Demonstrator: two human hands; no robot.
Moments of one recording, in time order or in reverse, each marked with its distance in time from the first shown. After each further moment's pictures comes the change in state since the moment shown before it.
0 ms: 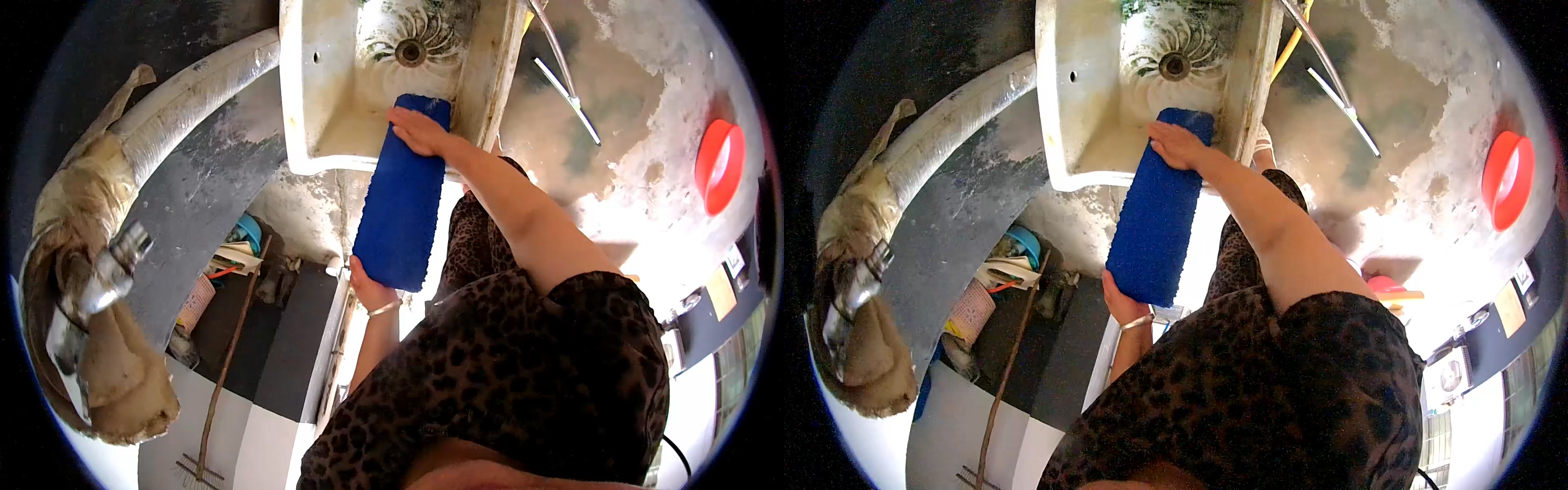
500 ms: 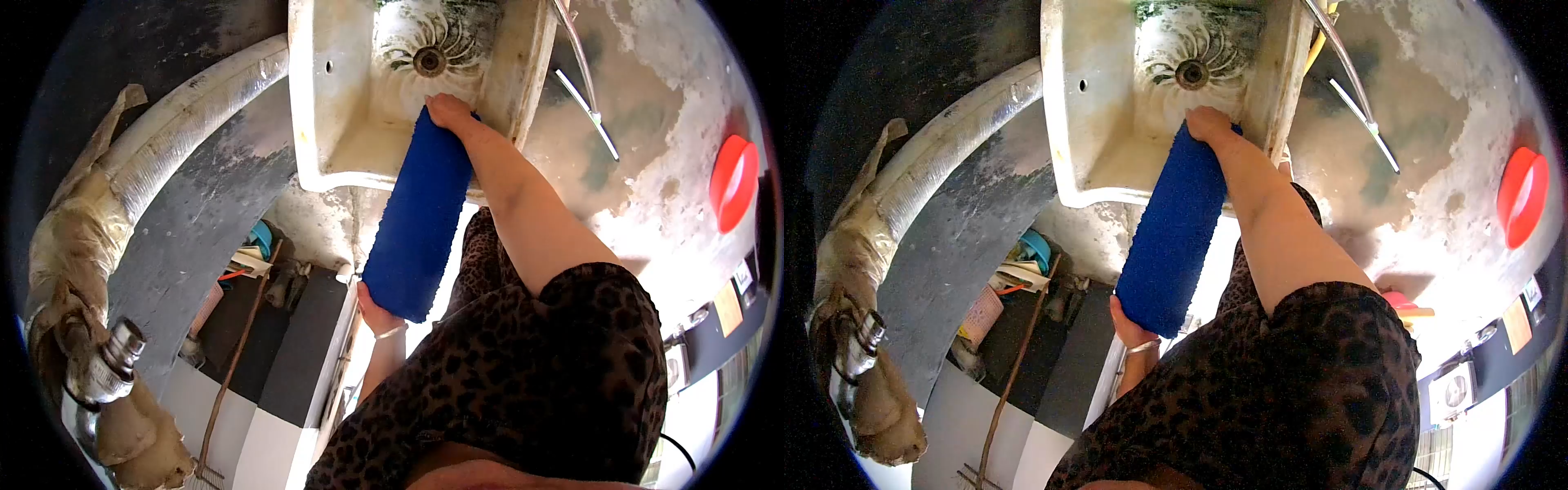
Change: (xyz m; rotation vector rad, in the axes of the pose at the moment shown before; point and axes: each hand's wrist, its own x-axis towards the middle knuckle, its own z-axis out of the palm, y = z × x) left_hand 0.026 -0.020 -0.036 -0.064 -0.012 -0.143; right_hand 0.065 0.055 -0.026 0.107 -0.051 0.611
